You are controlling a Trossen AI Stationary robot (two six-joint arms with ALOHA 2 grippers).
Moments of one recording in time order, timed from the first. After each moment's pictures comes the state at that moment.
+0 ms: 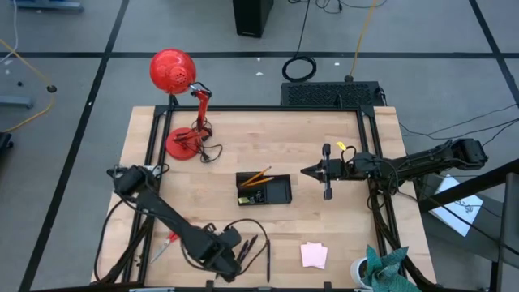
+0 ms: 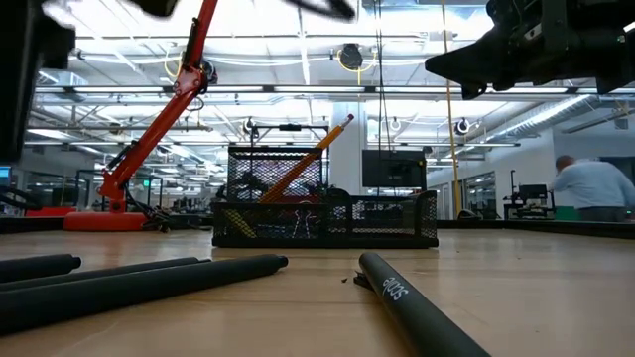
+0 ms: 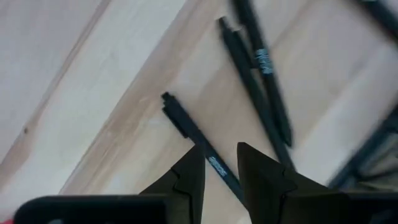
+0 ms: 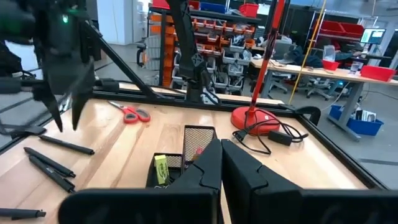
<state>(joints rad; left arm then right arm) -0.67 2.01 1.55 -0.96 -0.10 -1.33 0.05 0.92 0.23 0.66 0.08 -0.10</state>
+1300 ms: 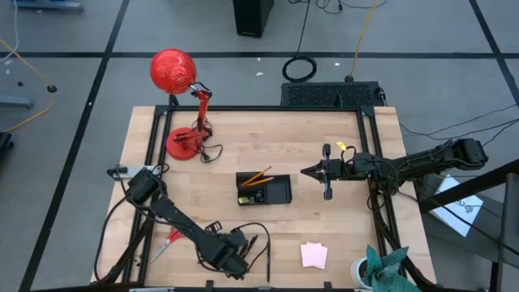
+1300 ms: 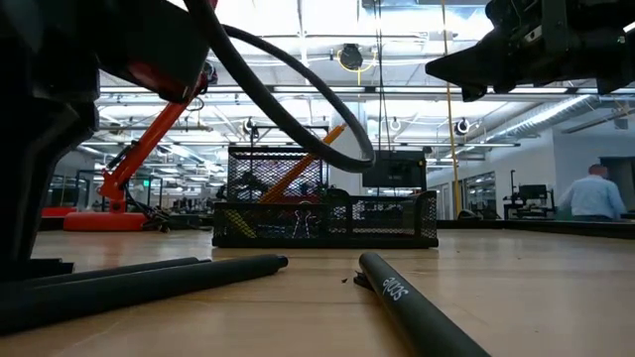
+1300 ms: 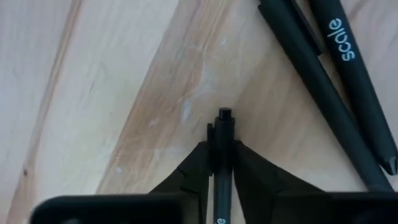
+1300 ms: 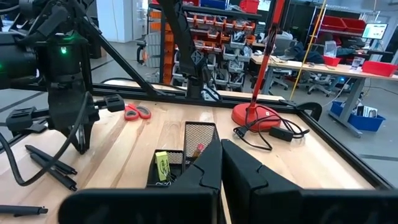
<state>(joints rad) -0.65 2.17 1.55 -0.98 -0.07 -1.15 0.05 0.92 0.23 0.64 0.08 -0.09</state>
